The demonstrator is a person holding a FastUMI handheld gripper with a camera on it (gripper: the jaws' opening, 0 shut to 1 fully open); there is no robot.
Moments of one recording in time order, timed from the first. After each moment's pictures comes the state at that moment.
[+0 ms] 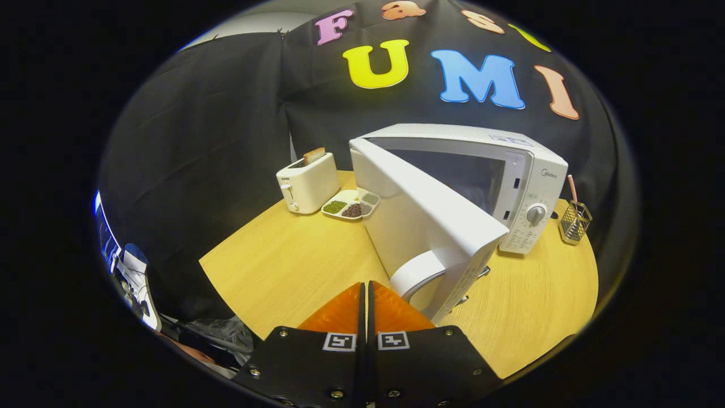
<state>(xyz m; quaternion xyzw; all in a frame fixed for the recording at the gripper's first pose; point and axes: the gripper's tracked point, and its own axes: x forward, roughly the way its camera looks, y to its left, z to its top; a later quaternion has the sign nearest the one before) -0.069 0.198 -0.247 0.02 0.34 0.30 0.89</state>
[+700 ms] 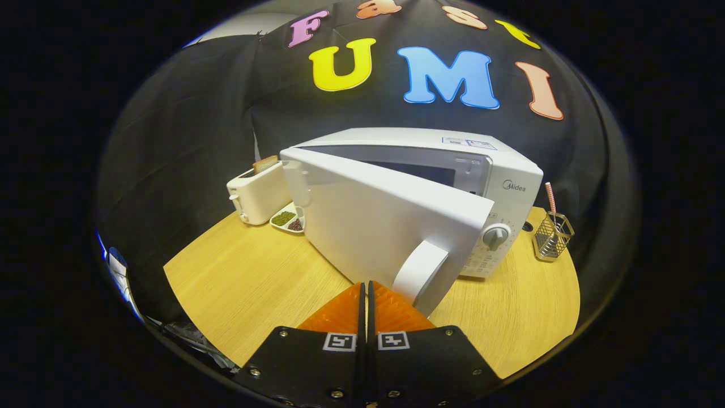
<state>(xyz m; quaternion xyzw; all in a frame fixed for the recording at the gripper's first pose) 0.038 0.135 -0.272 0.00 0.33 0.24 0.91</state>
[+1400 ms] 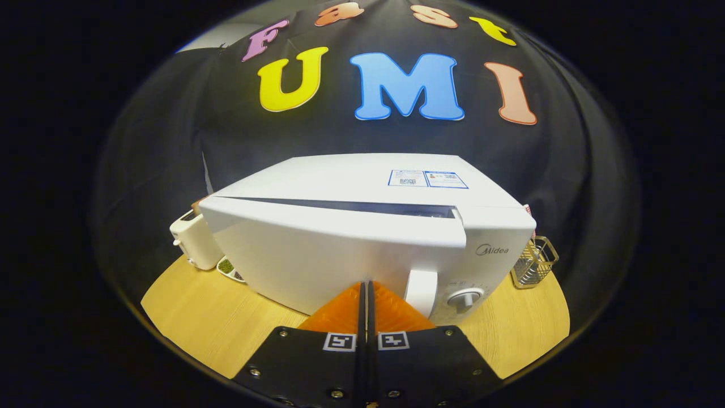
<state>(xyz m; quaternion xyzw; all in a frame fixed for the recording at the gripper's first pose) 0.160 0.117 -0.261 0.03 0.29 0.14 0.95</state>
